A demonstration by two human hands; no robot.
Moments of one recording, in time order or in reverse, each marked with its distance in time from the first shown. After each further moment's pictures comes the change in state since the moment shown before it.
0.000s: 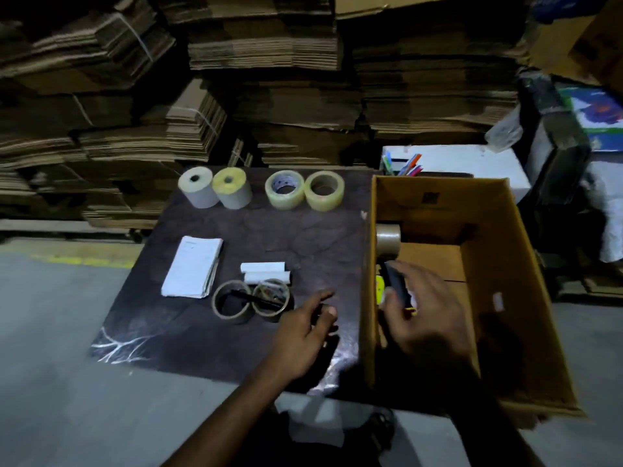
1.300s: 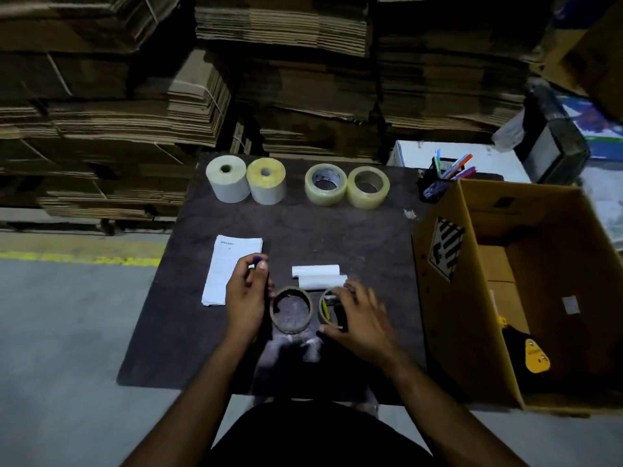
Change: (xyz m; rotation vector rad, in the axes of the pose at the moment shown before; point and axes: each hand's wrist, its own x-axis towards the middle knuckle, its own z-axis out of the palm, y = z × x) left_hand 0.071 -0.158 -0.175 -0.536 0.398 -0.087; right_hand -0.017 -0.064 0.233 -0.296 -0.687 0.104
